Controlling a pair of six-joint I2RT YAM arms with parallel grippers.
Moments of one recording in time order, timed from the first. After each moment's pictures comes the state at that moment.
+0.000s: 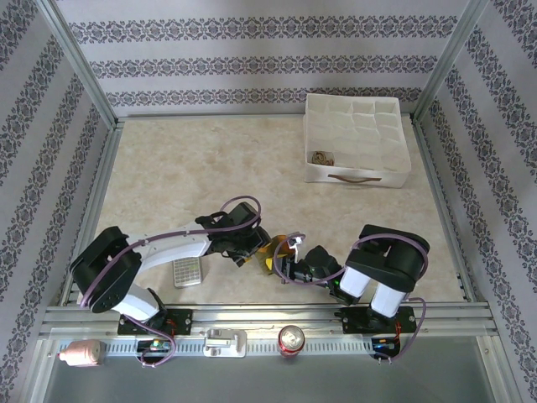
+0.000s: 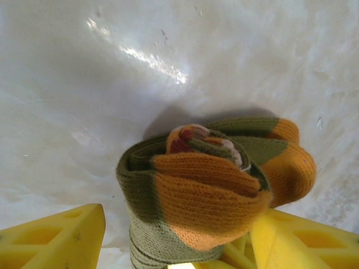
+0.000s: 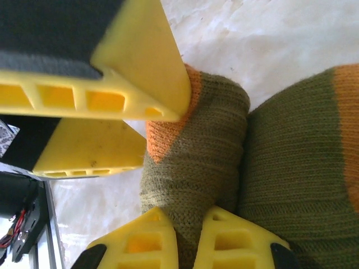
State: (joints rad) left arm -0.83 1.52 0.81 -0.37 0.18 -1.43; right arm 0.98 1.76 0.10 1.26 -0.13 0.80
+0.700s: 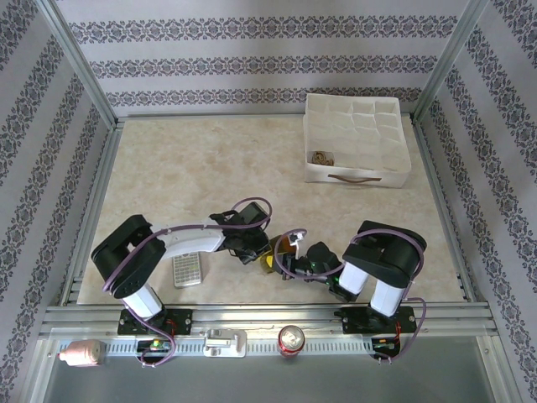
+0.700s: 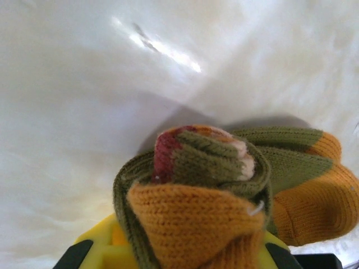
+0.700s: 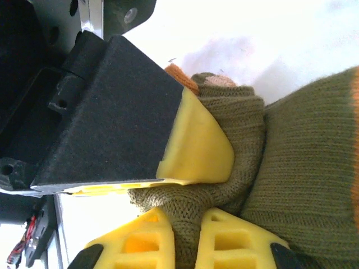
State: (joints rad) left arm -0.82 1.66 0.84 -0.35 0.20 -1.41; right arm 0.91 1.79 0.16 1.22 -0.23 0.79
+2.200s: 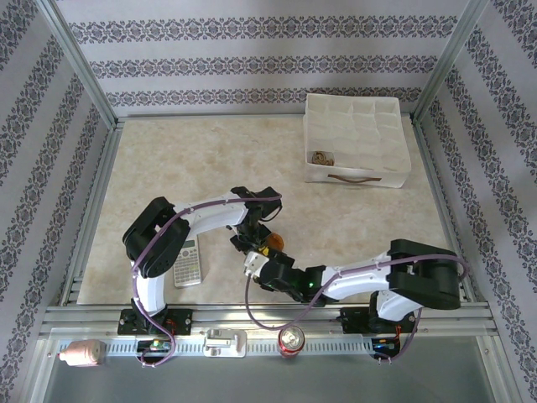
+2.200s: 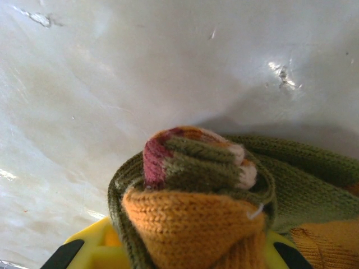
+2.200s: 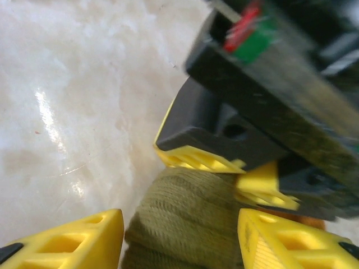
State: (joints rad) left arm -0.78 1.90 1.27 -0.96 0.21 -1.52; right arm 1.32 1.53 0.53 0.21 0.48 -0.12
